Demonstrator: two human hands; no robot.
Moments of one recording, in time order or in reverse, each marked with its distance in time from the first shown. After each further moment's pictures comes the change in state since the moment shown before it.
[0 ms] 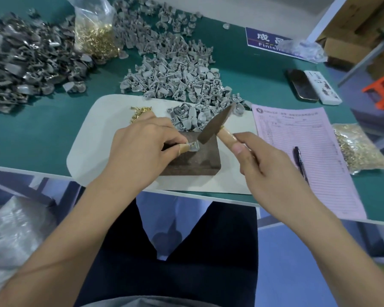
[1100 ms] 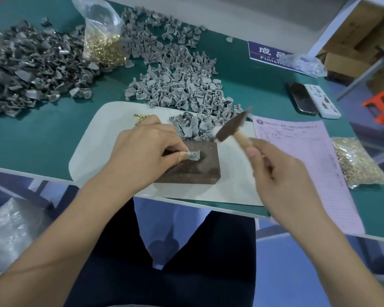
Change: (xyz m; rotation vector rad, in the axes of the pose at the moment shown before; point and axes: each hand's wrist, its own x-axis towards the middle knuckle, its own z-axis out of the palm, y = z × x) left_hand 0.008 -0.003 -0.008 -0.001 -0.092 0.015; right_hand 0.002 0.012 -0.003 -0.099 0.165 0.063
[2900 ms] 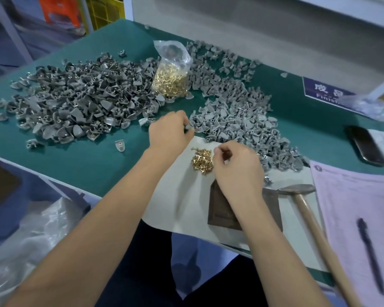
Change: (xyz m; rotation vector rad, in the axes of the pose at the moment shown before) left_hand 0.086 -0.140 0.004 0.158 0.120 -0.521; right_hand 0.110 -0.113 0.135 0.027 0.113 -0.077
